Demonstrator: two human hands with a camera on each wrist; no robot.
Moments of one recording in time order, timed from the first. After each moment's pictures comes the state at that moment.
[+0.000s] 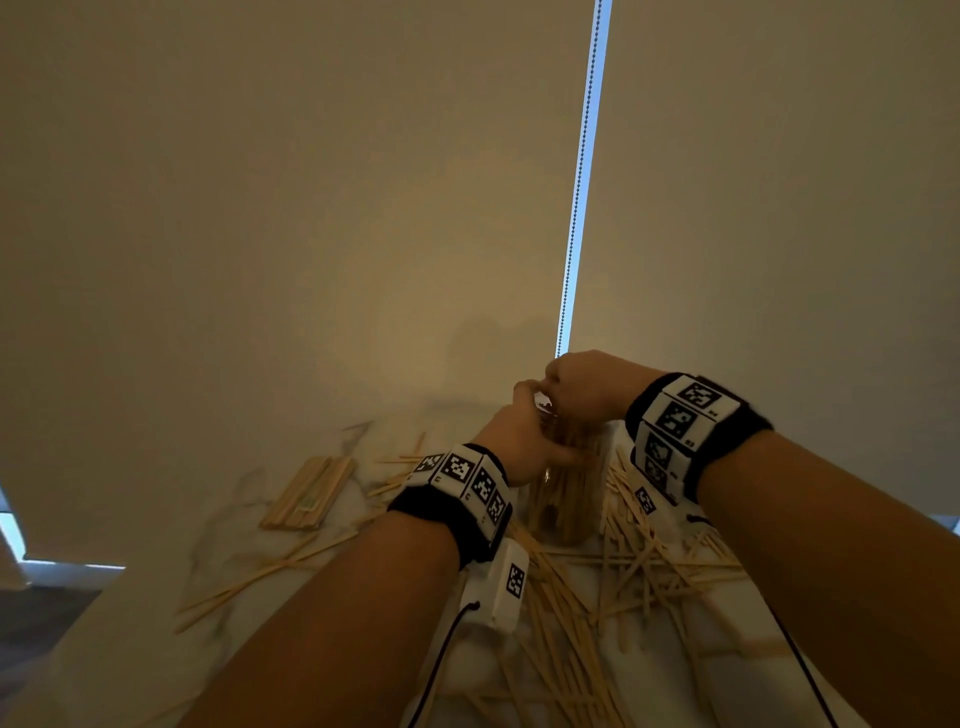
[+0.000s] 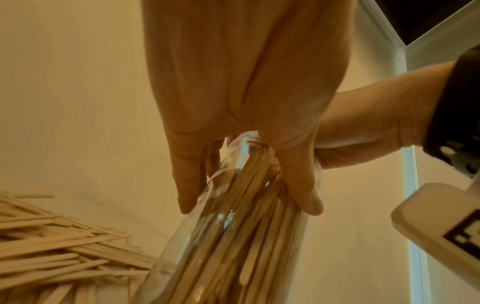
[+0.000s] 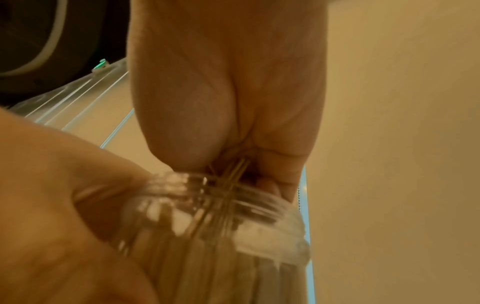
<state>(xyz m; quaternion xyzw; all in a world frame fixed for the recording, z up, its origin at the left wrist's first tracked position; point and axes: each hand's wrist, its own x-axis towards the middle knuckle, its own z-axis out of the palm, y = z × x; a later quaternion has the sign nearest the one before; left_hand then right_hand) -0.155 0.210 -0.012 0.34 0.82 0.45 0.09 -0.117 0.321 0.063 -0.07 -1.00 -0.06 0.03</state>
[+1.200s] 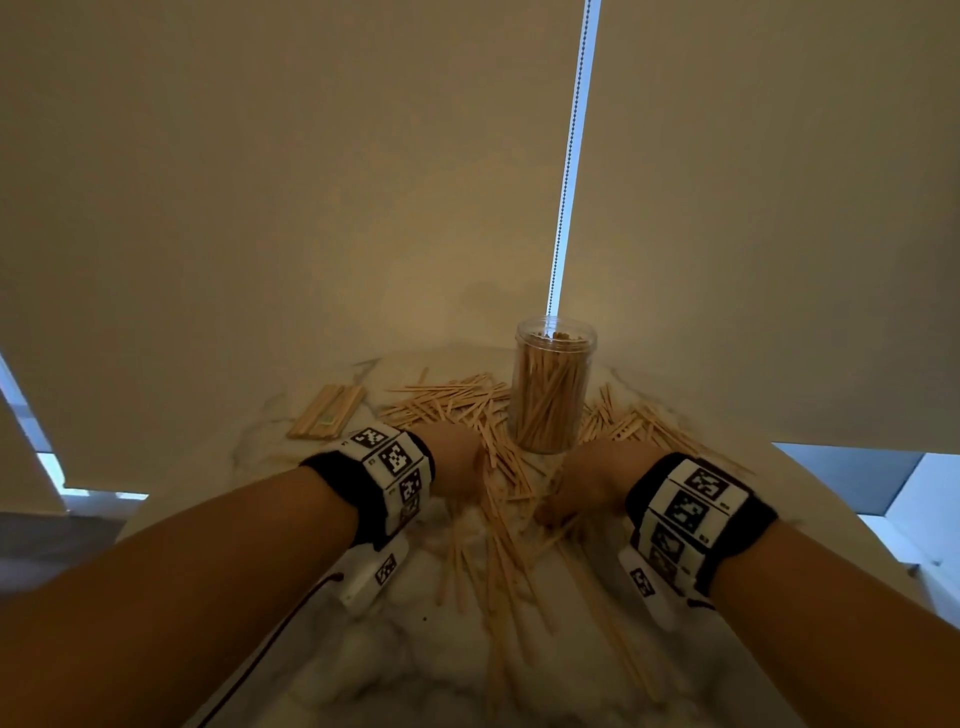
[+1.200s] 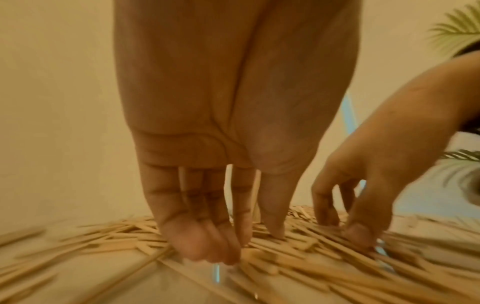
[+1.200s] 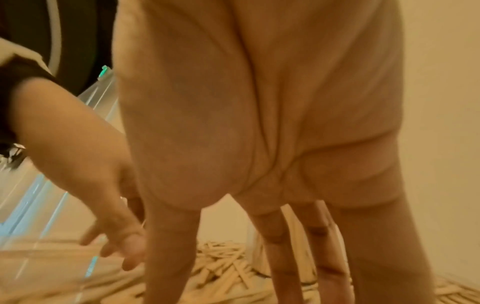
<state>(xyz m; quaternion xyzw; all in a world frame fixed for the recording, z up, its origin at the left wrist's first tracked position) -0.088 0.125 -0.043 0.36 0.92 -0.05 0.13 0.003 0.282 -0.033 -0.15 -0.97 0.02 -0.21</state>
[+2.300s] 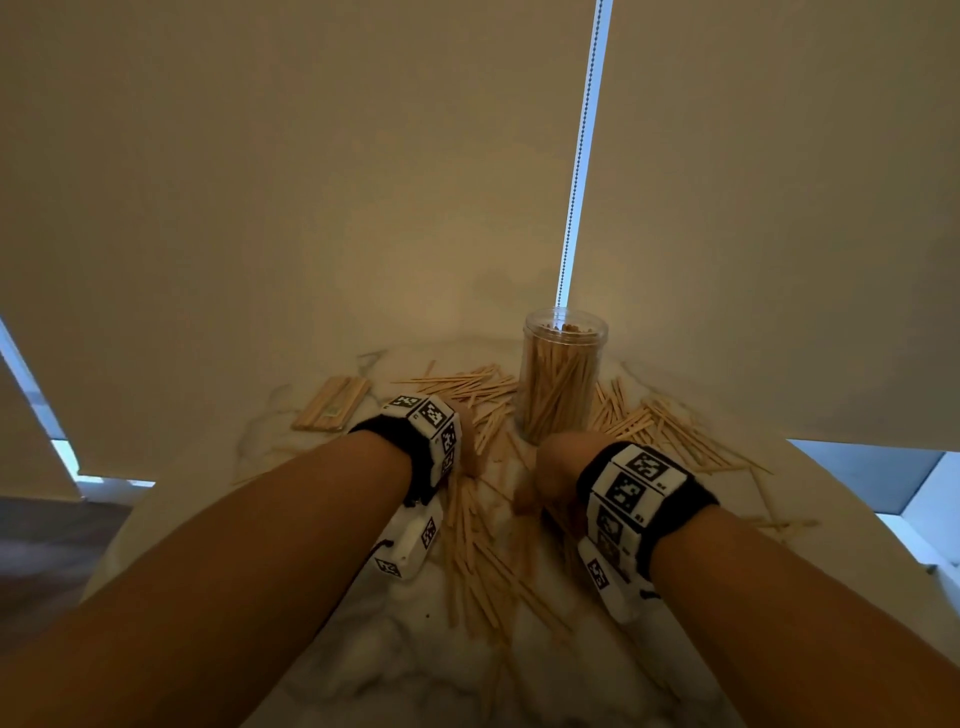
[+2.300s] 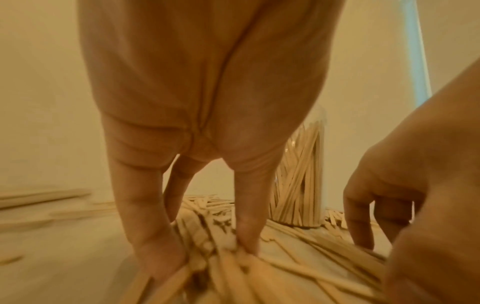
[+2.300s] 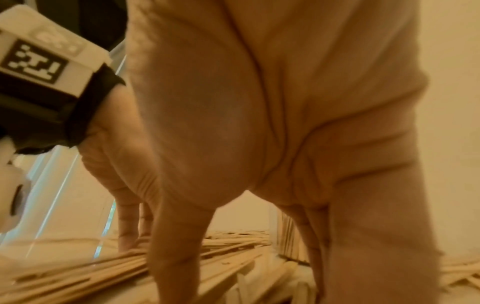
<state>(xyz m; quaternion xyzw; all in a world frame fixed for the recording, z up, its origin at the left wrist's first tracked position) -0.191 0.153 -0.090 0.23 0.96 -0.13 0.11 -0.009 0.243 -0.022 -0.15 -0.96 0.00 -0.23</state>
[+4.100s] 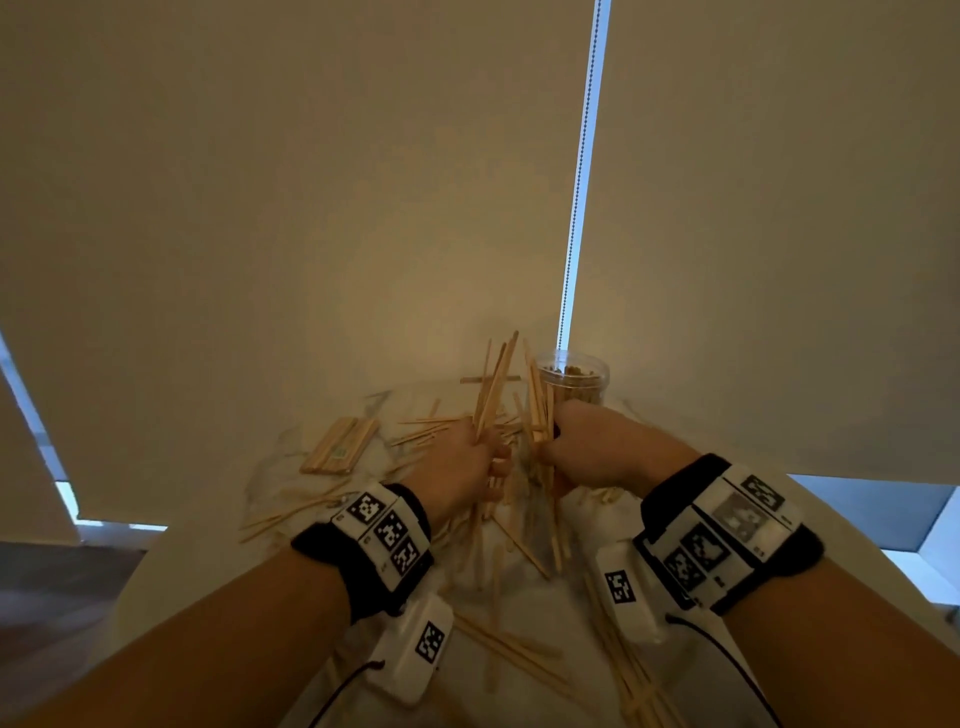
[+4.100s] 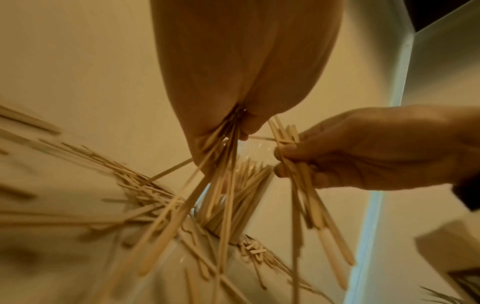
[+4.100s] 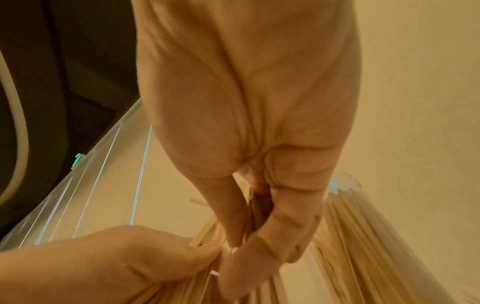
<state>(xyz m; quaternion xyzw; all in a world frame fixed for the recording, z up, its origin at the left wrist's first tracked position) -0.076 0.125 -0.042 0.17 0.73 0.64 0.16 -0.002 0.259 0.021 -0.11 -0.97 0.22 -0.02</state>
